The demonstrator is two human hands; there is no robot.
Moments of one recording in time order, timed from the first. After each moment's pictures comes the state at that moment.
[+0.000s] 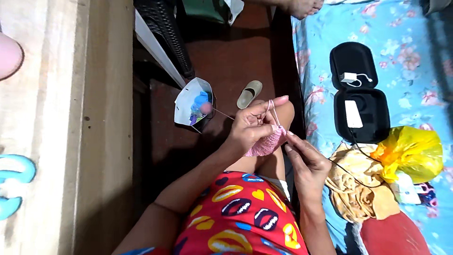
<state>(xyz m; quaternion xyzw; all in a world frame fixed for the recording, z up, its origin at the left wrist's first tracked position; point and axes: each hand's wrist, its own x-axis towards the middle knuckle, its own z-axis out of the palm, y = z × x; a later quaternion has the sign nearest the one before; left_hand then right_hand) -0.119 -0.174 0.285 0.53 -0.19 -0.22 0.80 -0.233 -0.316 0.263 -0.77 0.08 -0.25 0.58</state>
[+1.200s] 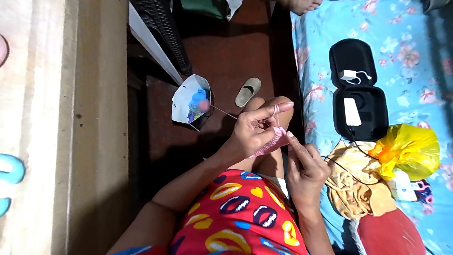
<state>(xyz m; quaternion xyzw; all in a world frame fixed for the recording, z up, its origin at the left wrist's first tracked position) -0.121 -0.184 0.271 0.58 -0.28 -0.12 0.75 -0.241 -0.313 0.265 -0.90 0.07 -0.30 0.31</state>
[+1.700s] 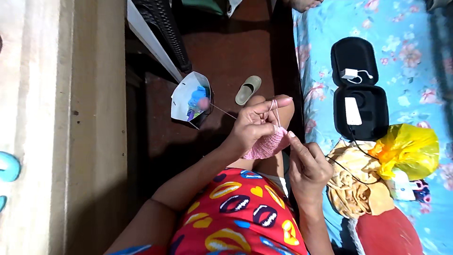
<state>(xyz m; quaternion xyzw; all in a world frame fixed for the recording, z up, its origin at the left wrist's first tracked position) -0.125 -0.178 0.283 0.51 -0.15 -0.27 0.80 -0.241 -0.318 0.263 -0.91 0.03 -0.32 0.28</state>
